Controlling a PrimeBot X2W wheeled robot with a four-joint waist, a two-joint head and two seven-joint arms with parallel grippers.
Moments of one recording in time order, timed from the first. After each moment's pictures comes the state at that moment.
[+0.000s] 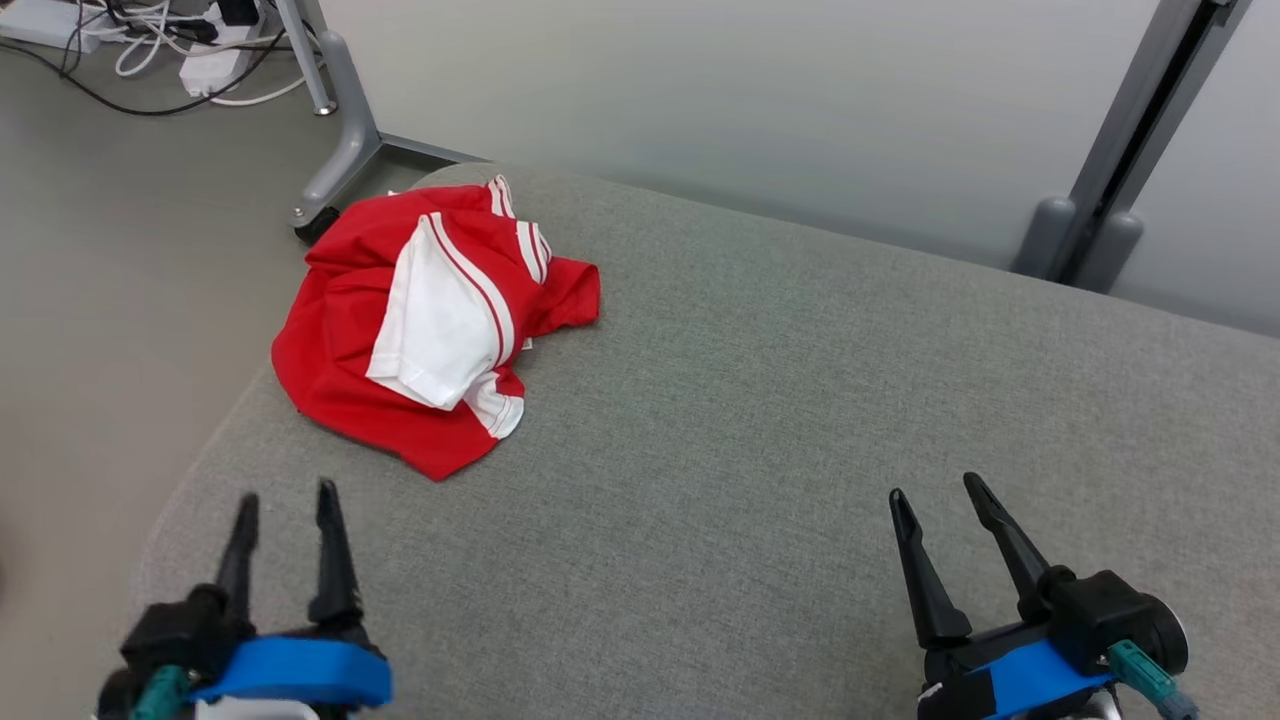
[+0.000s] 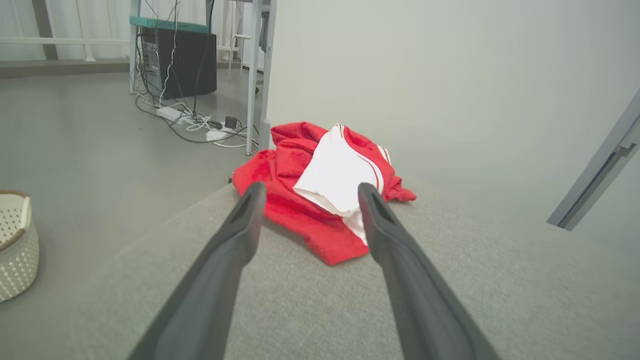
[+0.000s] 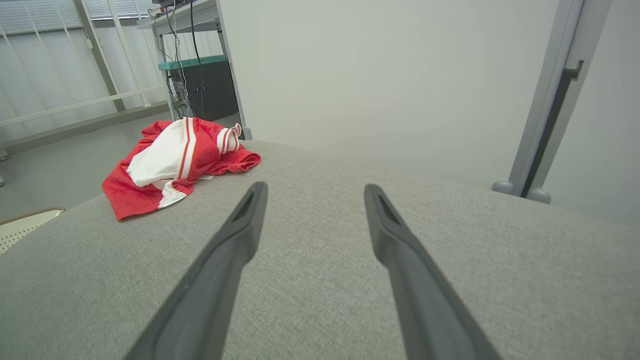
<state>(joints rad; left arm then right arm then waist) -0.01 0.06 -0.02 0.27 -0.30 -0.05 -0.26 -0.04 -0.05 0.10 0.20 0.09 0.13 -0.26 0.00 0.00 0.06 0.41</state>
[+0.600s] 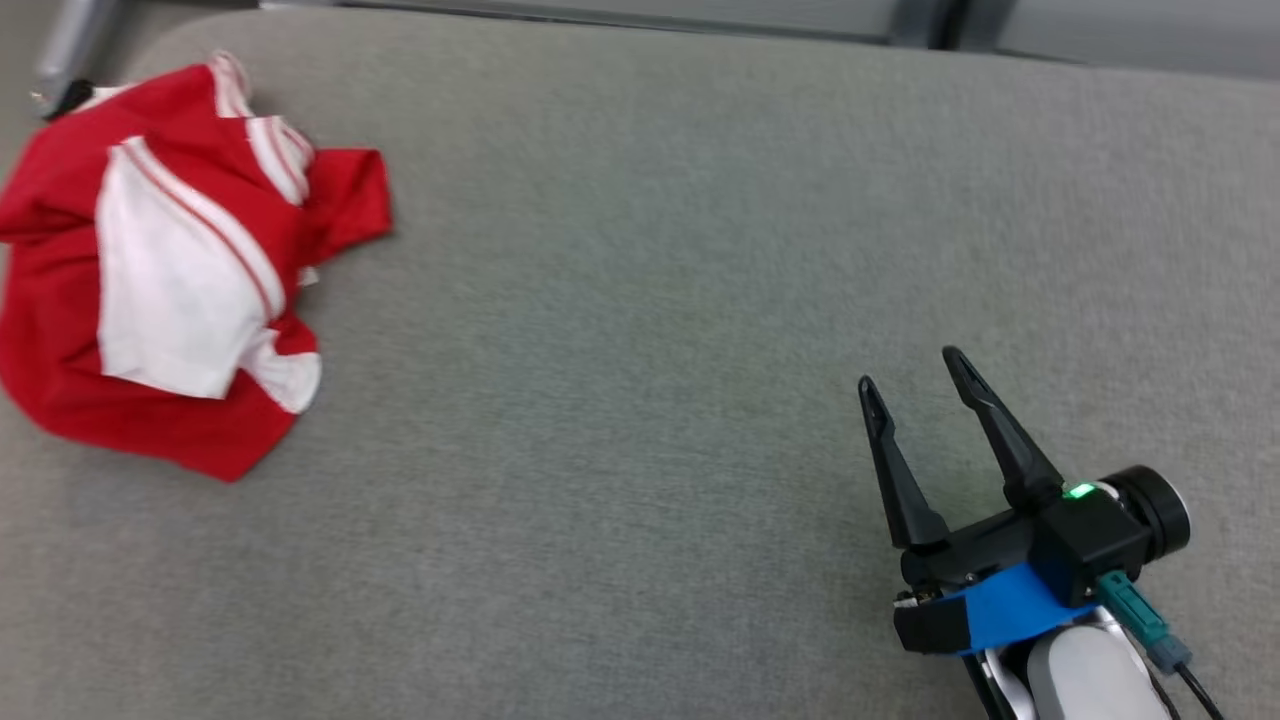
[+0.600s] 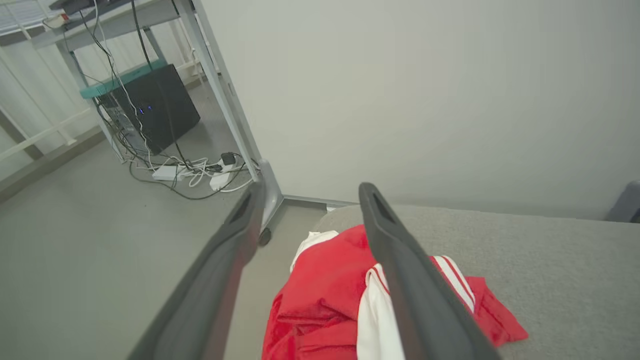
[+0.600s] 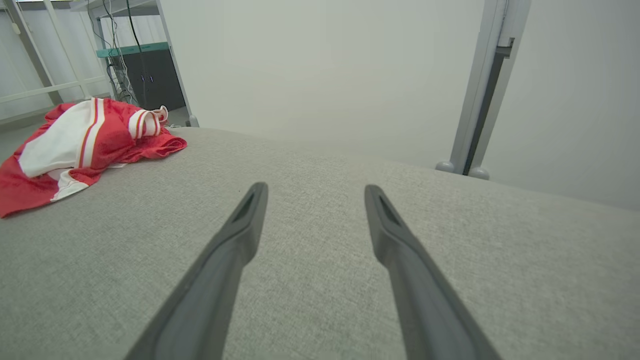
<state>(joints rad) -0.67 0.54 0.05 0.35 -0.36 -0.12 0.23 -0.17 -0.05 0.15 0.07 -0.01 0.13 -0.26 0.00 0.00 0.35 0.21</state>
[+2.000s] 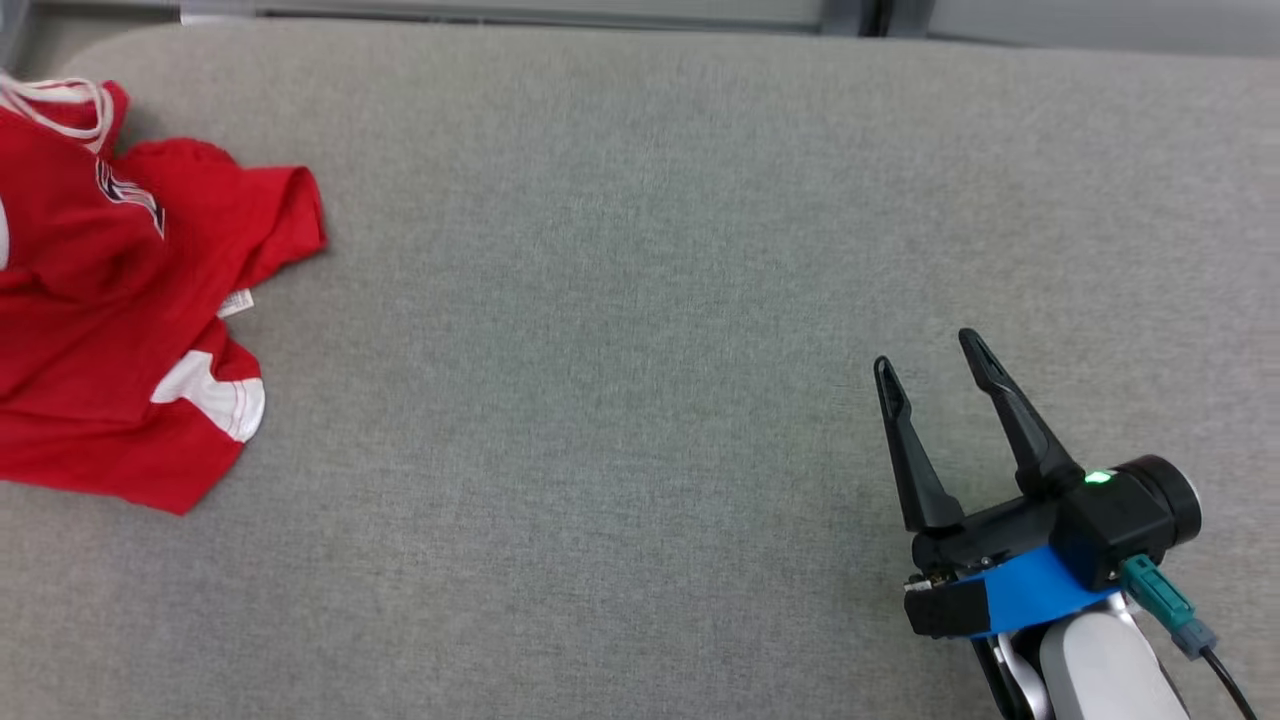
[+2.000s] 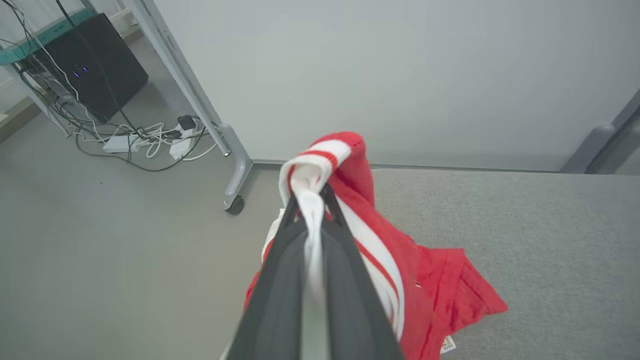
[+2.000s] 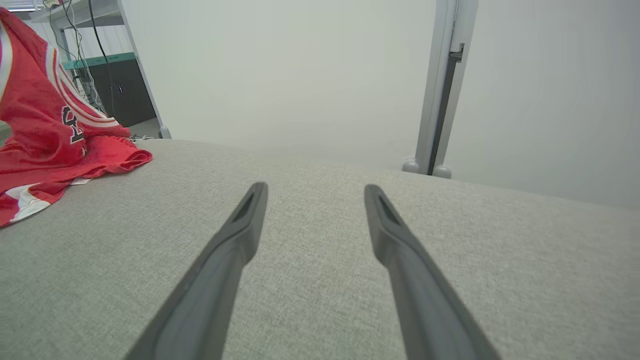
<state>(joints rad) -0.91 0.76 -0.36 0.64 -0.70 -0.13 0.28 -0.19 -0.05 0.13 0.07 0.02 0.13 -0.26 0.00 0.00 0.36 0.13</state>
